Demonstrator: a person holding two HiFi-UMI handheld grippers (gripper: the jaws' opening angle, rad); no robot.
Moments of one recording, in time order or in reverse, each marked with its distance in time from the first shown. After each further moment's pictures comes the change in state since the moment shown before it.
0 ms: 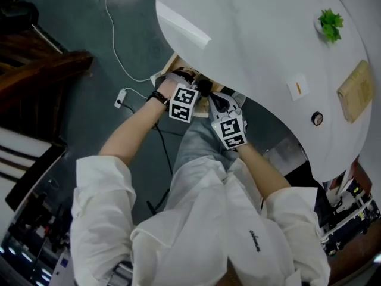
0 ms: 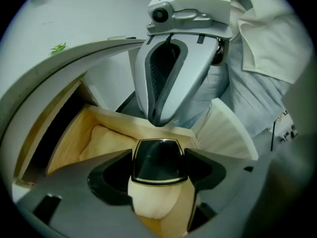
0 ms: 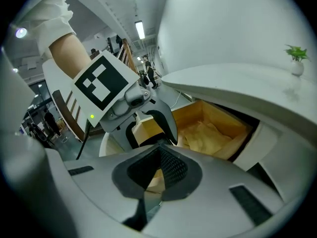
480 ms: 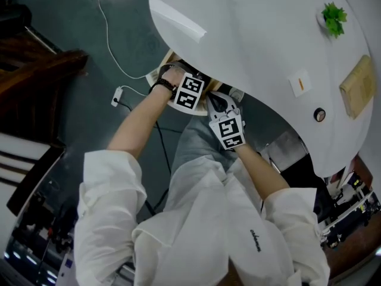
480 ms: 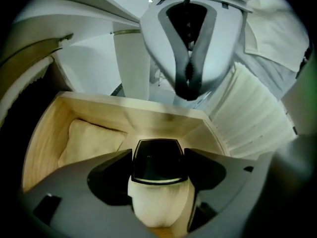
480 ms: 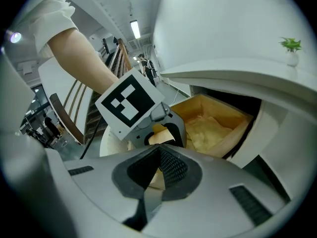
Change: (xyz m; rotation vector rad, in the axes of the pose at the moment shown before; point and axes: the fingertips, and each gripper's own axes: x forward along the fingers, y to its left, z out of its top) left arm 0.046 0.000 -0.021 0.094 0.069 -0.132; right arm 0.007 0.008 -0.014 0.052 0.010 -0.007
